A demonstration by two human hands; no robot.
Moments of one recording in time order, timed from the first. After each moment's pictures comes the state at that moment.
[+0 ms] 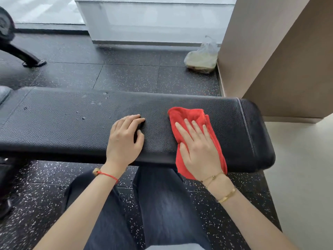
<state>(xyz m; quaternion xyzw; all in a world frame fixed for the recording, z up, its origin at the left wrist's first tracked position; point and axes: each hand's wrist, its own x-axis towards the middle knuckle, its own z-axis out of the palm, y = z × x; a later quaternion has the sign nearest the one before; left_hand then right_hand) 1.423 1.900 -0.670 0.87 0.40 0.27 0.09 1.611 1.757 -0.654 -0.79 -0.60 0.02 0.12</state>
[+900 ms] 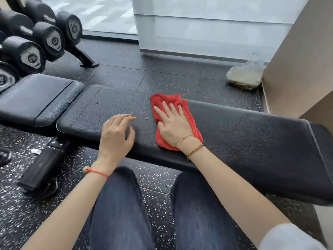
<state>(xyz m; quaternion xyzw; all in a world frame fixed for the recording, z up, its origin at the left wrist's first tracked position) 1.254 1.977 -0.655 0.82 0.49 0.29 0.02 1.454 1.959 -0.644 -0.70 -0.71 0.05 0.08</state>
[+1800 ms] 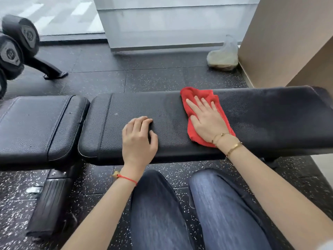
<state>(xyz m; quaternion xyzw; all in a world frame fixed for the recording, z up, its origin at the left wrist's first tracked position) 1.195 2.042 -0.676 0.86 0.41 0.28 0.06 1.417 1.965 -0.649 -0.83 -0.55 0.03 0.09</state>
